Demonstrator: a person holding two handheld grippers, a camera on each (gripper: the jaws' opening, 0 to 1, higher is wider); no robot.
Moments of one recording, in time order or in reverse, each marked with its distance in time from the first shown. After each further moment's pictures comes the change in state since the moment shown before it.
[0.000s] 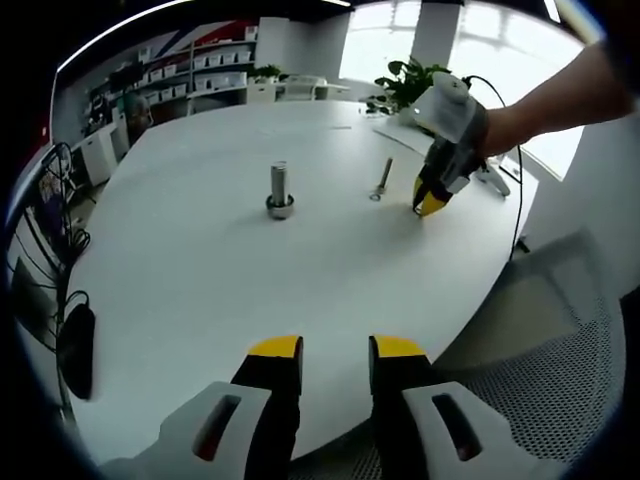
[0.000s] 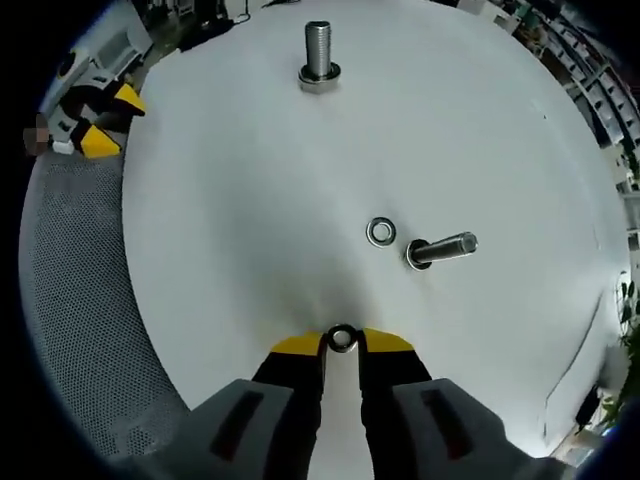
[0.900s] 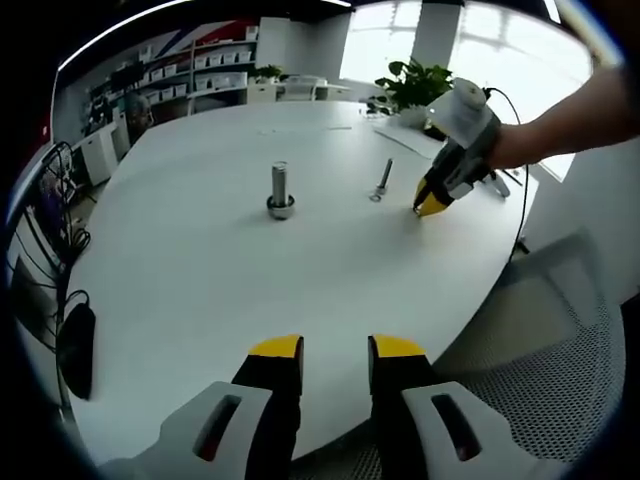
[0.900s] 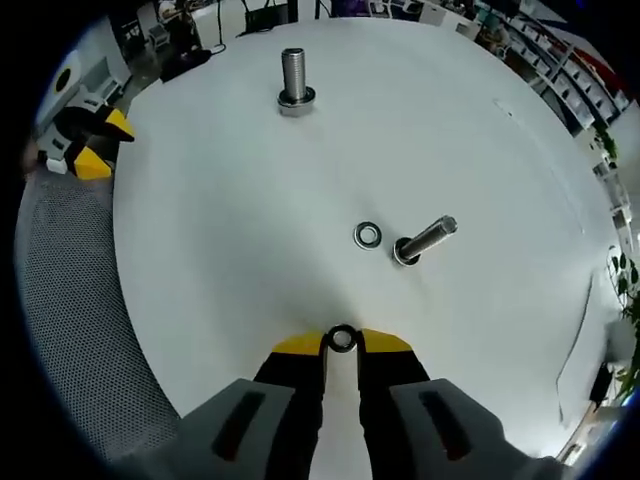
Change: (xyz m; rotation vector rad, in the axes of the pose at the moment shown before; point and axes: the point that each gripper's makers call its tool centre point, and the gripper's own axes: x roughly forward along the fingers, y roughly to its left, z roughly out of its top) left arm -0.001 0.000 0.001 -0.002 -0.008 0.000; right arm -0.002 -0.002 0.002 0.031 -0.111 -0.070
